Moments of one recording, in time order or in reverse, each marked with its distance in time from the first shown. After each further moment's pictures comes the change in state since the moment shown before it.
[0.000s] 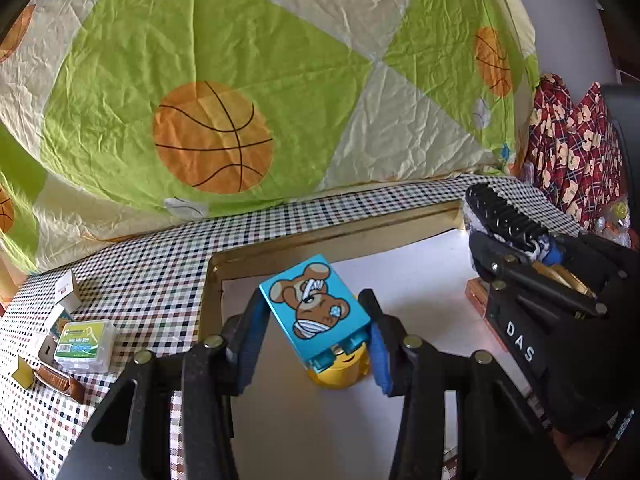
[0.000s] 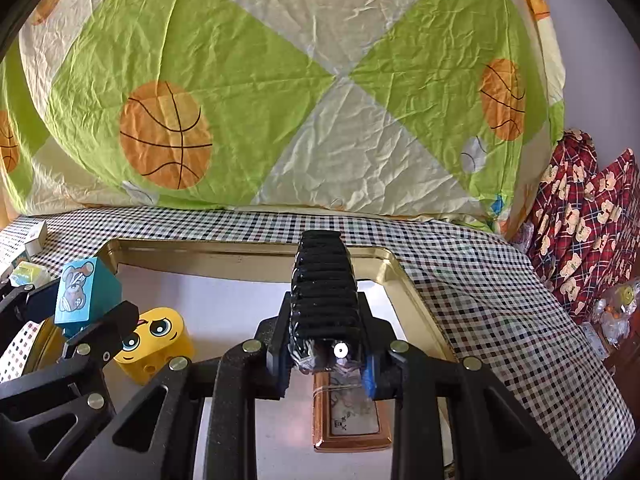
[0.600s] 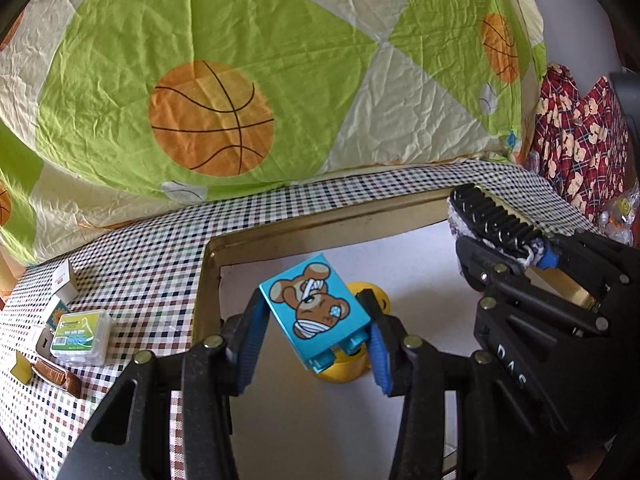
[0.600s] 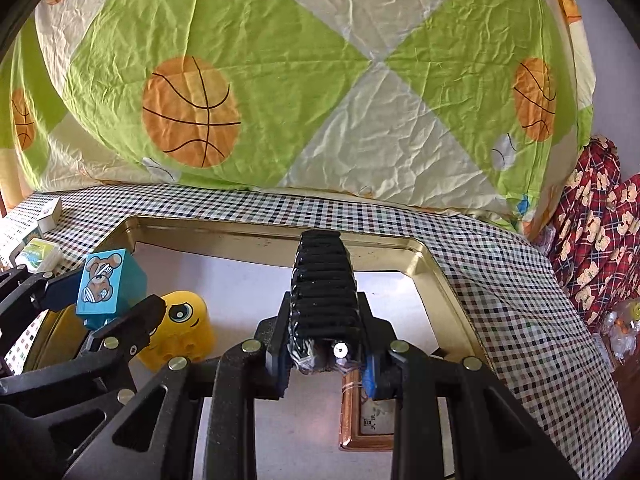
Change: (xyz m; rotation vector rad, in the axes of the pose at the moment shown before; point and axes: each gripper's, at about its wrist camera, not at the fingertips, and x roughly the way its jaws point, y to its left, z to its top) left arm 0.009 0.004 -0.001 0.000 0.060 -0.004; right arm 0.007 0.015 0.000 -0.070 0.042 0.060
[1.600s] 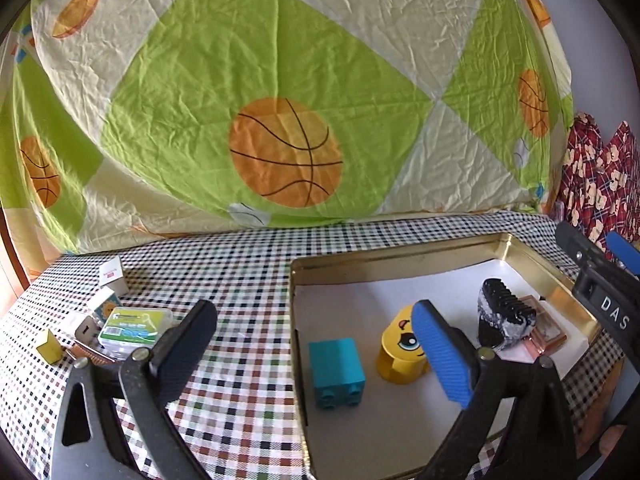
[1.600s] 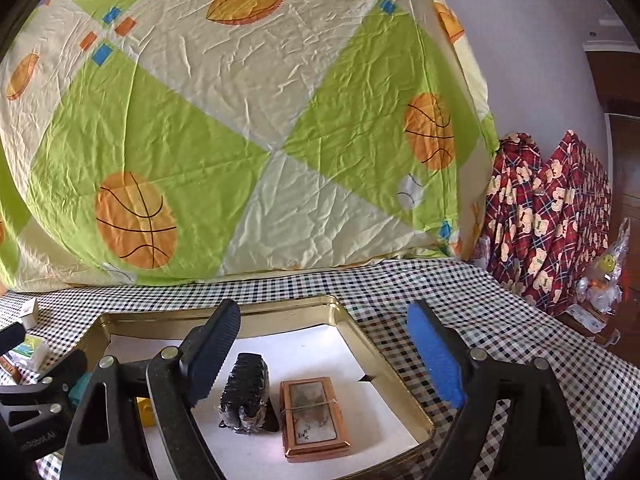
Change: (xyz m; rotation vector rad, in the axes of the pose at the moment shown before) left arm -0.036 0.045 -0.012 -0.112 -0.169 0.107; right arm -0.054 -0.040 -0.008 0.255 -0.286 -0.192
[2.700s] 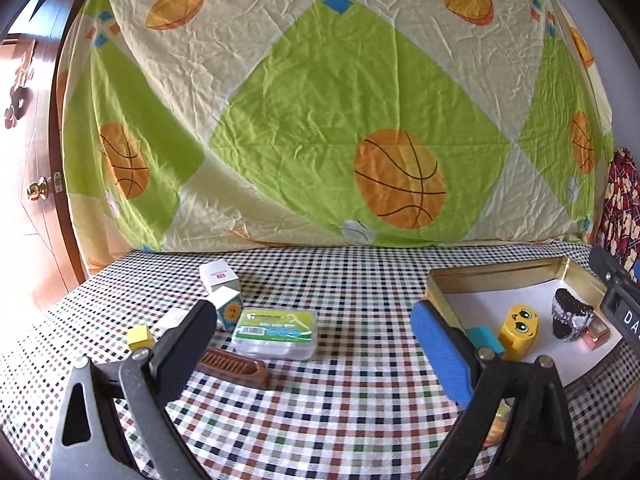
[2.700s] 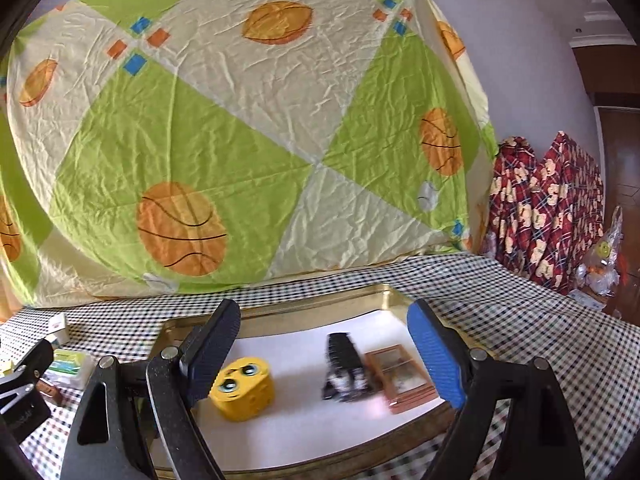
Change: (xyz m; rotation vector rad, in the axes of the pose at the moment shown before) left arm -0.041 0.109 -0.018 -0.071 -0.097 0.166; right arm -0.053 0.084 -0.012 0.030 -0.039 0.025
